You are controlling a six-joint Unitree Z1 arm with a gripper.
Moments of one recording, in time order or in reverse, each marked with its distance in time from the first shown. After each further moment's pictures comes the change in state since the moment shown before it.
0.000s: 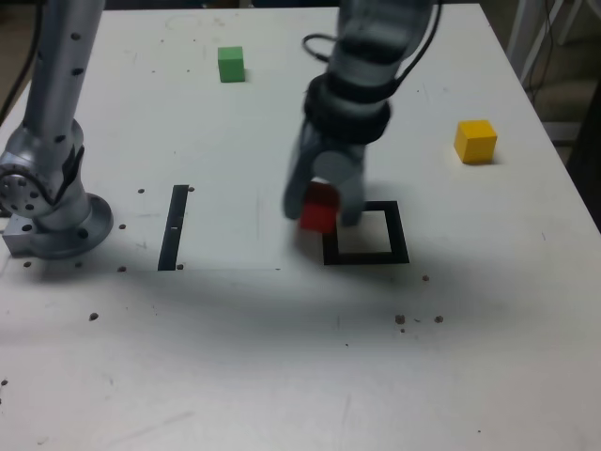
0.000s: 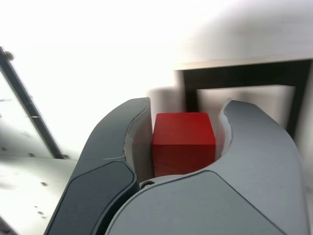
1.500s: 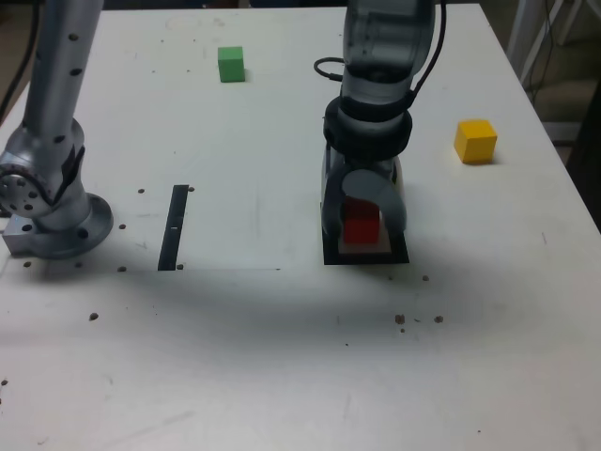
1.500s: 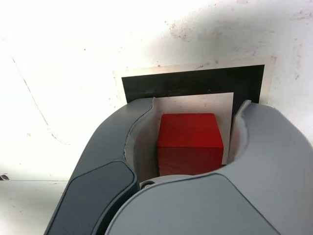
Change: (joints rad) arm -0.018 -0.004 0.034 -0.213 0.009 -0.066
